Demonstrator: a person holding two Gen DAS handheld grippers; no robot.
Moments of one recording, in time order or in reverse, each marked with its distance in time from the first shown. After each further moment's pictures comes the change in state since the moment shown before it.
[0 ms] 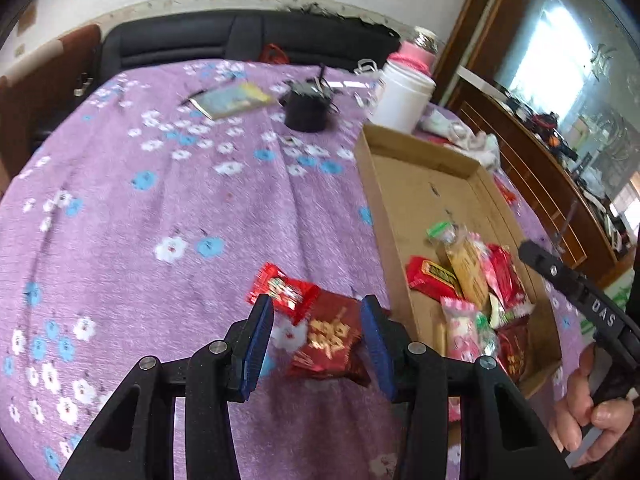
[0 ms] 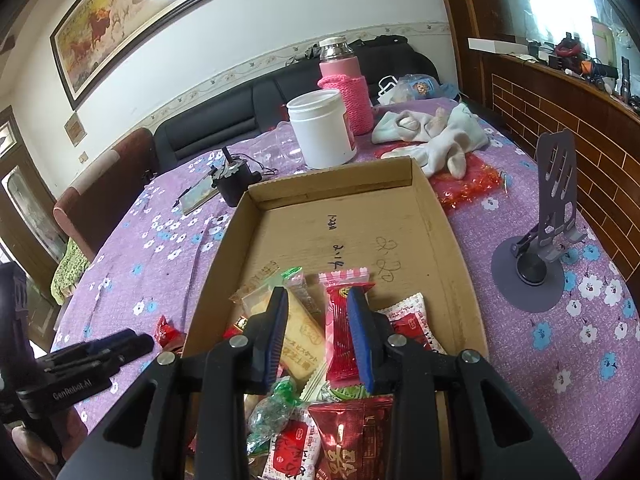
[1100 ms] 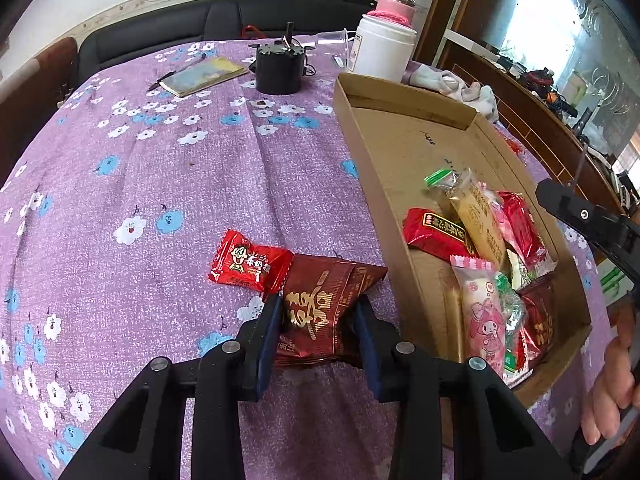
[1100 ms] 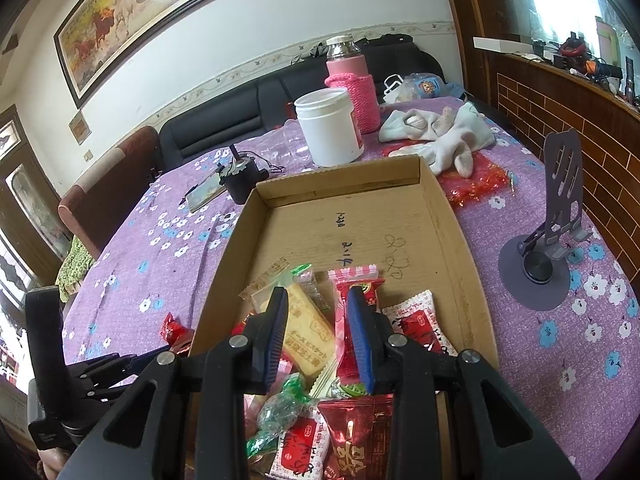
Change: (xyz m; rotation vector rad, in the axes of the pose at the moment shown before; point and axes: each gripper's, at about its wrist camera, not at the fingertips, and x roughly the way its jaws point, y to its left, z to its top) left arm 0.030 -0.016 -0.013 0.092 0.062 0.033; right arm 0.000 0.004 -0.002 -0.009 0.007 0.021
